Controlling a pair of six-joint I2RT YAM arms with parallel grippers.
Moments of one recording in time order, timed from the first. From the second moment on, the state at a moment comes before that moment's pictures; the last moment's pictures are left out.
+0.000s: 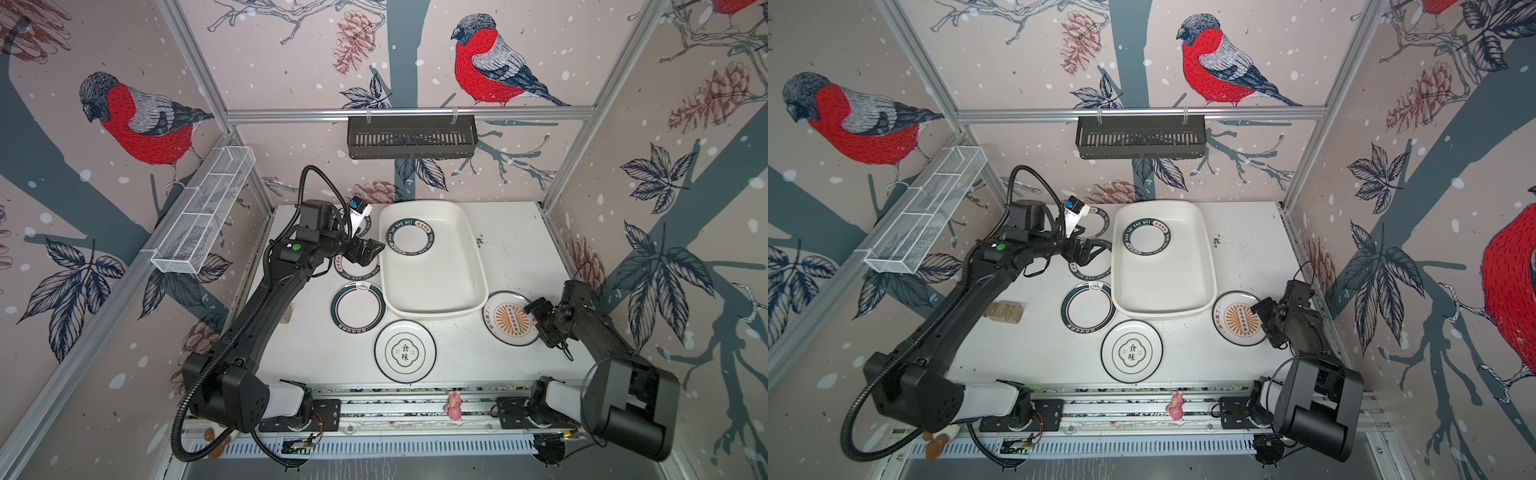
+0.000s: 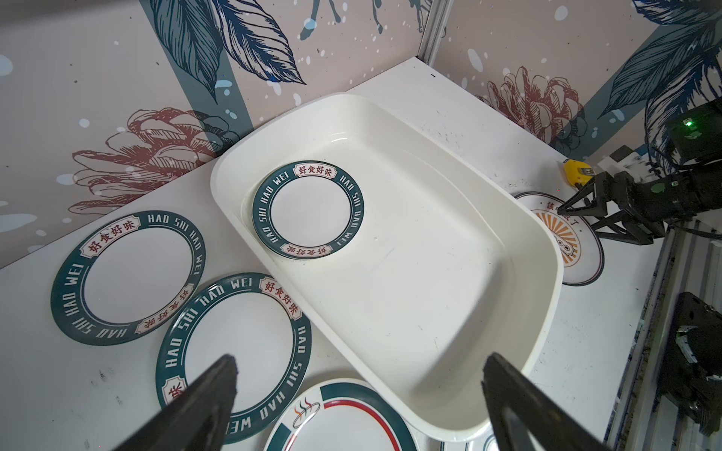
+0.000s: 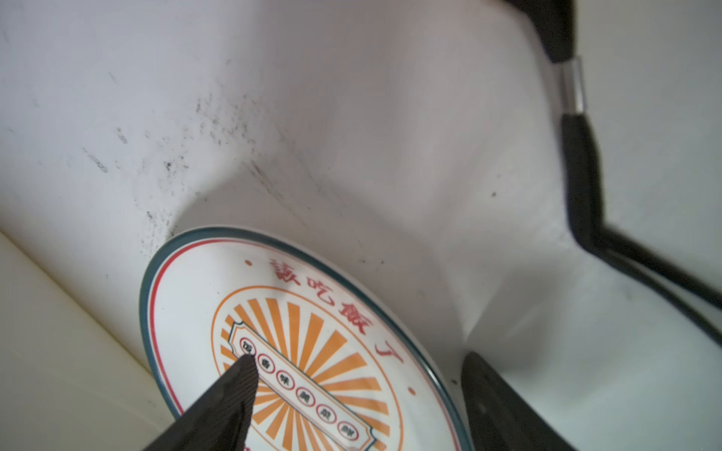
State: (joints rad) left arm -0.28 1.36 1.33 -0.59 0.50 0.21; right arm -0.37 1.22 0.52 -0.51 -0.26 0.71
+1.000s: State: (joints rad) left arm -0.28 1.35 1.33 -0.57 0.53 0.18; right arm -0.35 1.06 0.41 -0.42 -0.29 0.75
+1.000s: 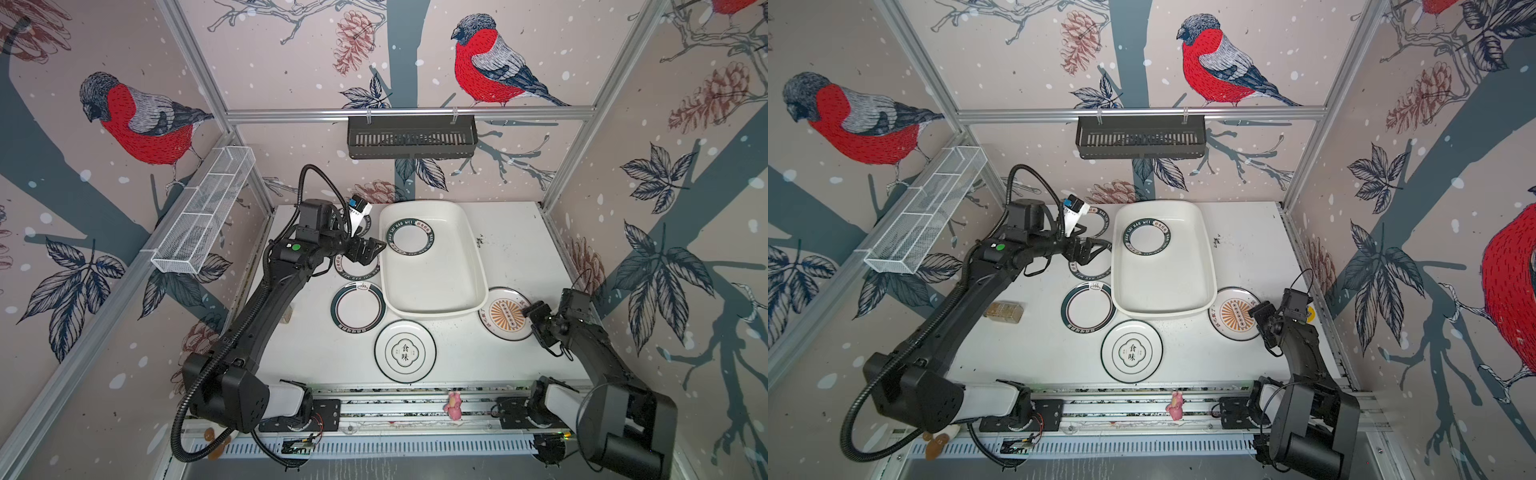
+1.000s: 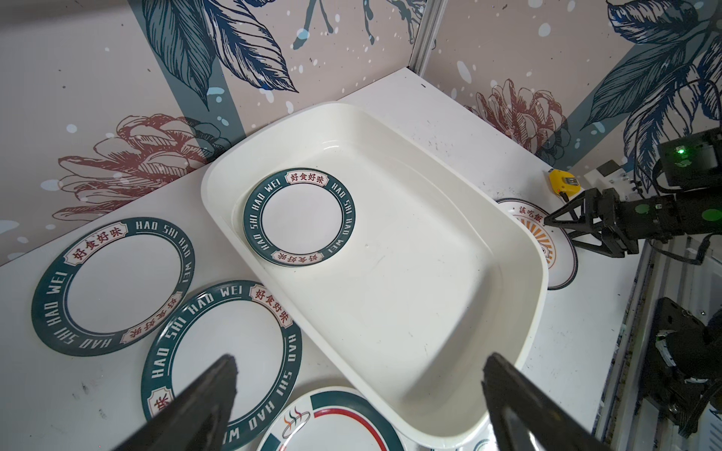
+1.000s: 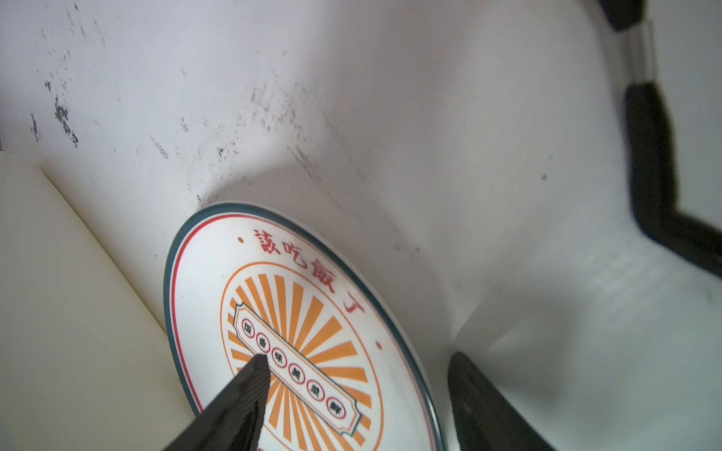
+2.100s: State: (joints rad) left arm -0.28 1.29 1.22 -0.49 0.60 0.20; right arm -0.23 0.83 0.26 -0.42 -0.31 0.96
